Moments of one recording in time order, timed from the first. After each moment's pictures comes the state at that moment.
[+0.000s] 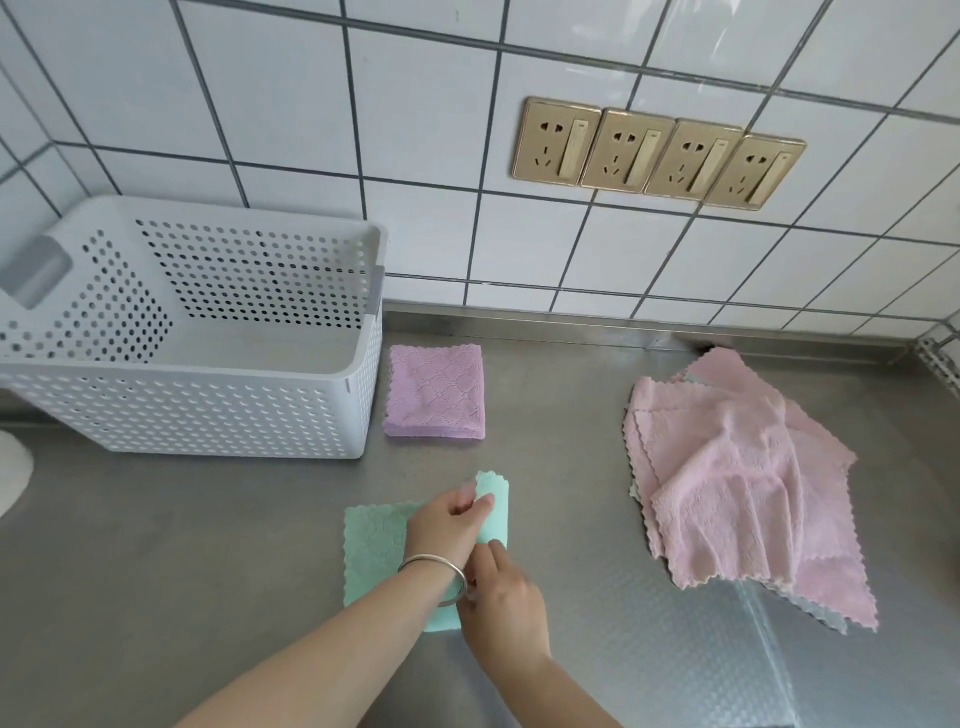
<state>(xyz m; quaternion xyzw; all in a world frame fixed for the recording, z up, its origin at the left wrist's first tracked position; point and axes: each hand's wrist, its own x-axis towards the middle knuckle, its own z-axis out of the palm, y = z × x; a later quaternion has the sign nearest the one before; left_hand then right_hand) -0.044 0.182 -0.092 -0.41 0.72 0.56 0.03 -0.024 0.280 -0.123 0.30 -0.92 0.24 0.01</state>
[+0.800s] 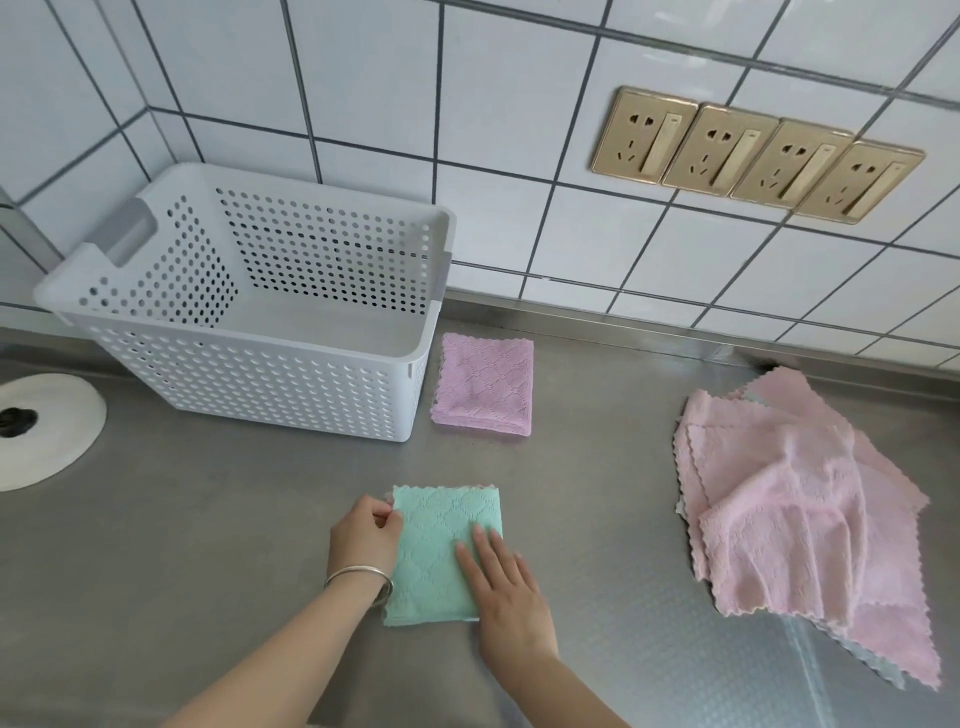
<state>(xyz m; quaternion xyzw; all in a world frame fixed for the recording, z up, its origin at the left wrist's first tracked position) 0.026 0.097 -0.132 -0.52 0.73 0.43 -0.05 -0.019 0.275 -0.167 0.46 -0.89 0.05 -0.06</state>
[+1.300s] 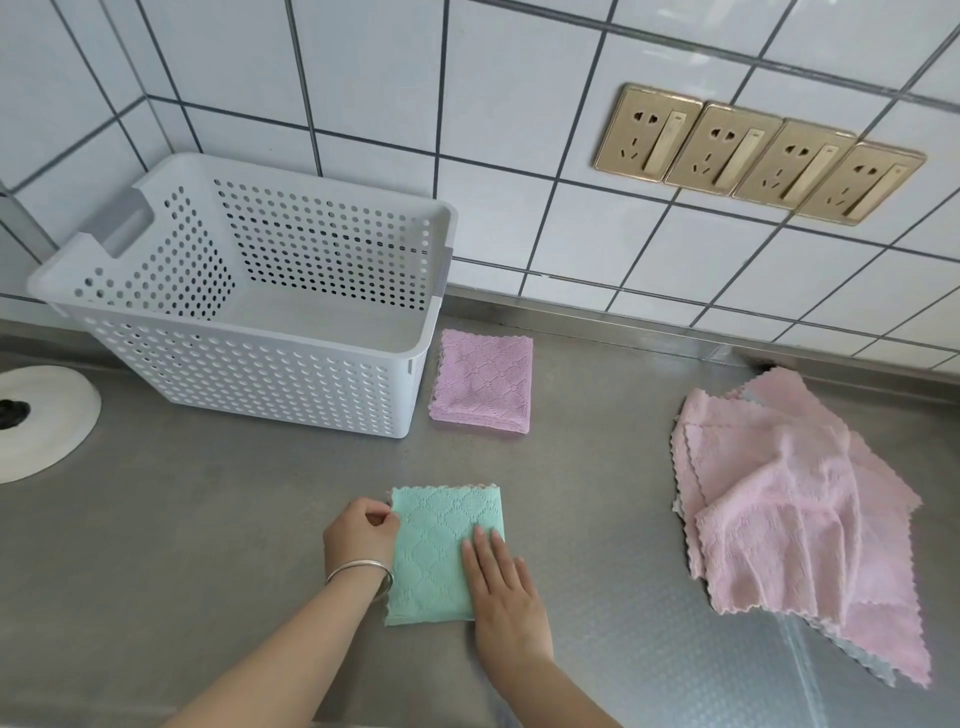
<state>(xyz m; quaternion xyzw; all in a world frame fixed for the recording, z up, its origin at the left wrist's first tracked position) 0.026 0.096 -0.150 -0.55 0.70 0.44 -0.09 -0.011 0.276 -0.175 0.44 -0.89 0.07 -0.09</state>
